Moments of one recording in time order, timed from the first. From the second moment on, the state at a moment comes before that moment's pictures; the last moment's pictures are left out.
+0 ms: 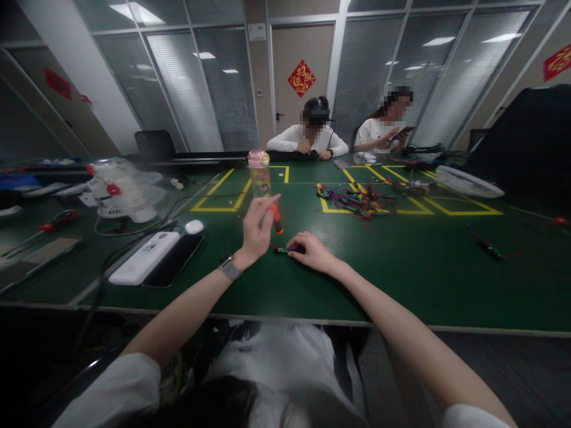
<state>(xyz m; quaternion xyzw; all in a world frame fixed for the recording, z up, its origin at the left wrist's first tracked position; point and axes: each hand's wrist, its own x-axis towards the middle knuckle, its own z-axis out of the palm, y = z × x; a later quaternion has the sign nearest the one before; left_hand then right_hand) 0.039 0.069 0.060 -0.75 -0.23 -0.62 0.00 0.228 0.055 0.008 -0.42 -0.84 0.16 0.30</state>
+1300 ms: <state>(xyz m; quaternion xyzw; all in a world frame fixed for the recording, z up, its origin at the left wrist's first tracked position) 0.040 0.071 0.060 -0.75 -0.24 -0.62 0.01 0.228 0.054 0.009 -0.41 -0.85 0.15 0.30</state>
